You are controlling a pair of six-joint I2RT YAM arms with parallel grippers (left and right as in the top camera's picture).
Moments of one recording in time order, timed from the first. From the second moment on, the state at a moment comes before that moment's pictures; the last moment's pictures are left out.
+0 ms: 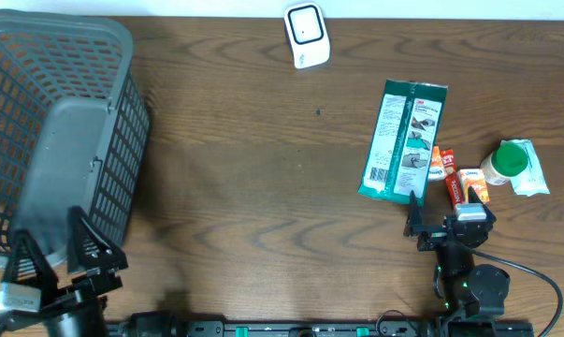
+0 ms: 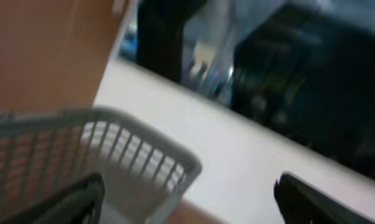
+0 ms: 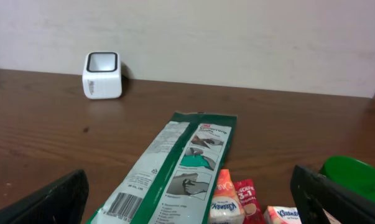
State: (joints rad) left arm 0.09 0.07 0.76 -0.42 -0.22 -0.41; right arm -0.02 0.01 0.01 -0.07 -0.07 -0.05
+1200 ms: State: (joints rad) left arm 0.08 0.01 0.01 0.05 -0.21 -0.56; right arm -0.02 0.01 0.01 -0.07 -0.07 -0.05
